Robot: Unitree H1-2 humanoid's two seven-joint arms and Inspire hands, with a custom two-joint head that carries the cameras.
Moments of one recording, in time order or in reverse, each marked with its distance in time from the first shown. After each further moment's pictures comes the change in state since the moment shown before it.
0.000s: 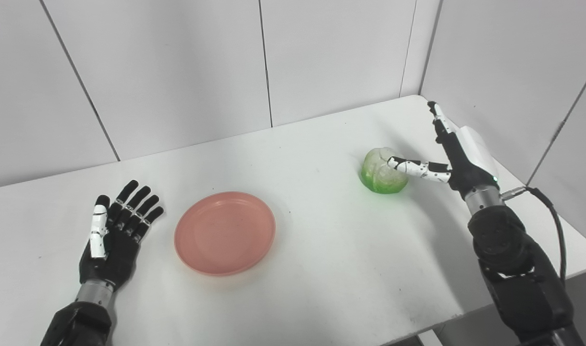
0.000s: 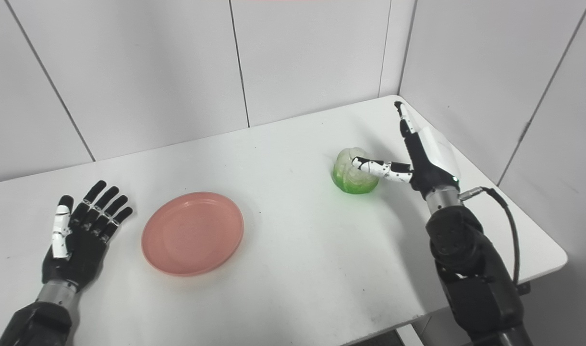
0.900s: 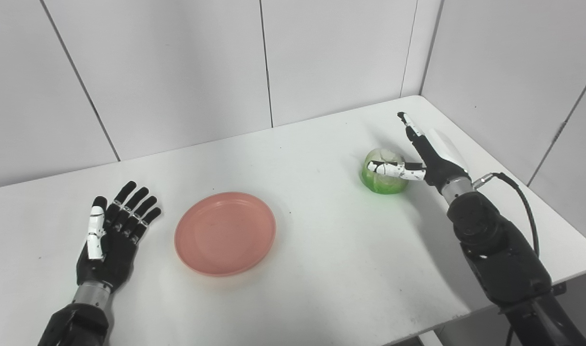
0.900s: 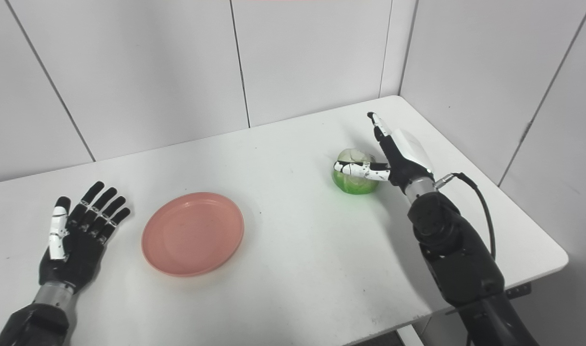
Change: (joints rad) left arm 0.006 0.010 -0.002 -0.010 0.002 0.000 0.000; right arm -0.088 -0.050 0.095 0.171 0.045 0.000 0.059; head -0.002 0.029
